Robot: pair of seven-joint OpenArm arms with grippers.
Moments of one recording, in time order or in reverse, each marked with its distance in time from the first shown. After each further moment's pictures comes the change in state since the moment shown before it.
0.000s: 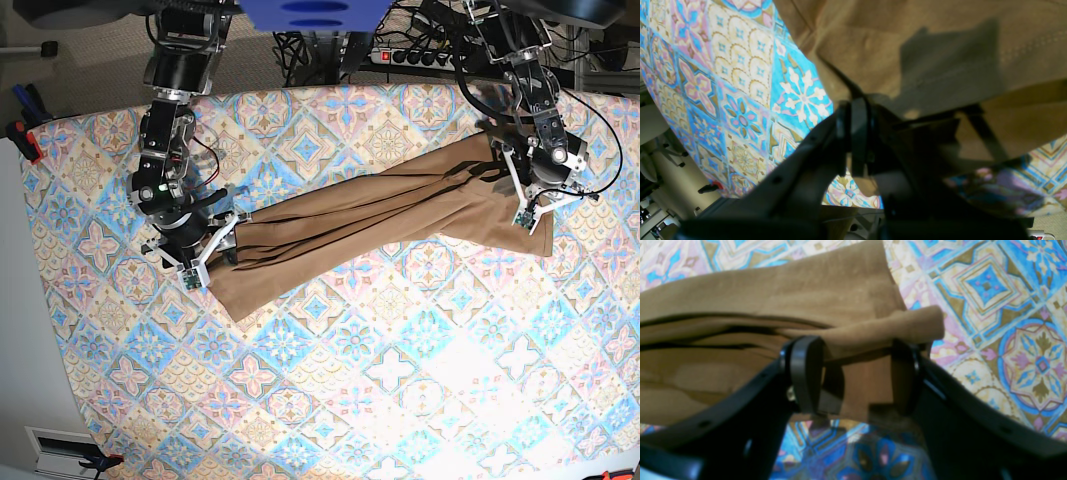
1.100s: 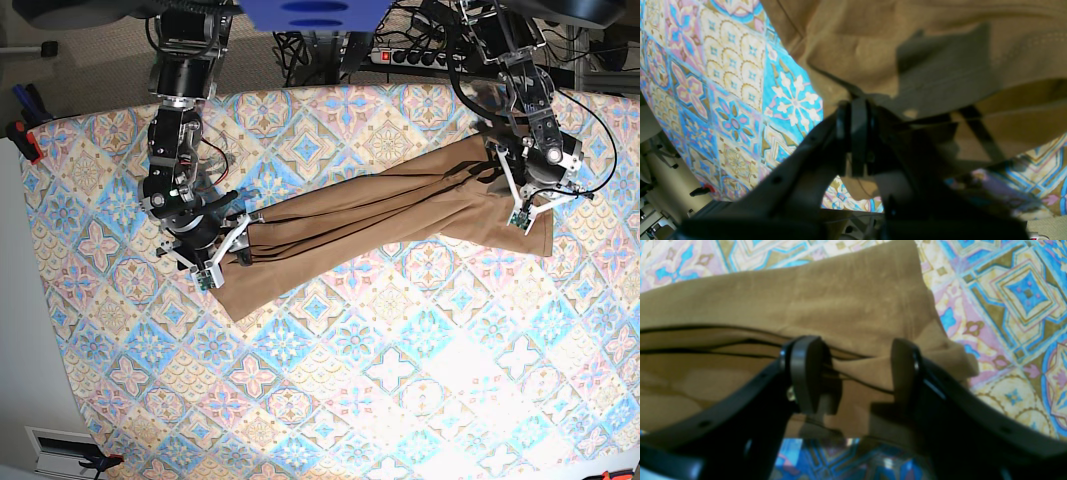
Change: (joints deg) left arm -0.3 1.7 0.0 0.0 0.7 0.0 -0.2; right arm 1.5 0.0 -2.4 -5.7 0.2 0.0 3.6
